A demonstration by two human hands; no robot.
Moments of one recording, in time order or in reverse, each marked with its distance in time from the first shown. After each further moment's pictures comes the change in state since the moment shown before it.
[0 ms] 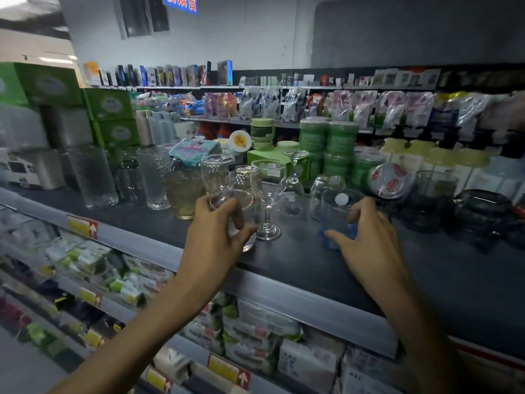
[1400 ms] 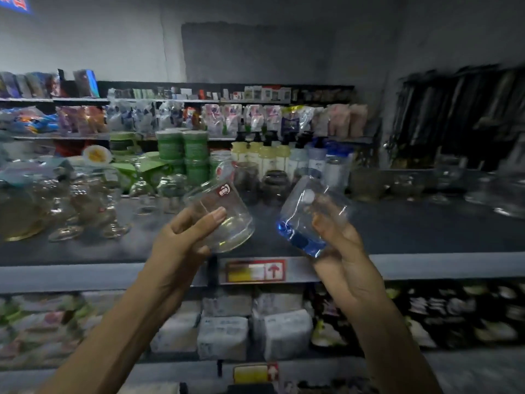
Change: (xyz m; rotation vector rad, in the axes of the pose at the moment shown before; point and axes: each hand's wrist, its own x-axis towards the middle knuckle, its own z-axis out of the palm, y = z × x) left_hand -0.100 0.195 0.035 -1.407 -0.529 -0.290; right_hand -0.155 0.092 -0.188 1.504 0.125 0.140
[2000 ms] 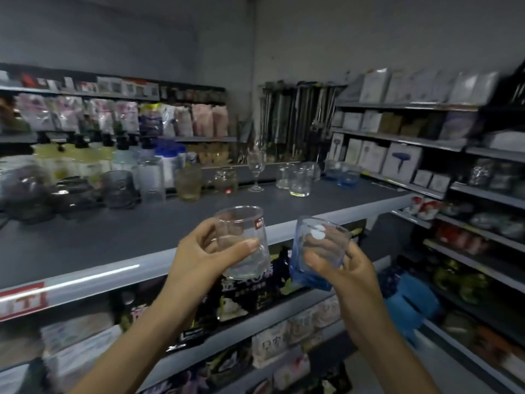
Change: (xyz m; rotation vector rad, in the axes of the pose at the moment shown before) left_hand -0.077 -0.119 0.310 0.220 -0.437 -0.053; right_hand -0.187 -0.231 -0.196 -0.704 0.555 -0.256
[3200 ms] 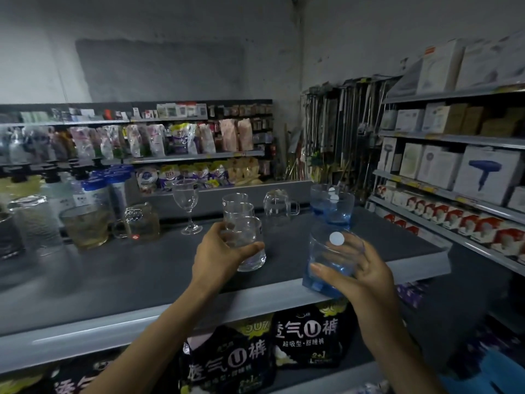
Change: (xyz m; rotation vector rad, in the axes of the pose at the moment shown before) left_hand 0.314 -0.132 0.272 0.591 0.432 -0.083; right_hand 0.340 0.072 -0.267 0.016 -0.140 -0.057
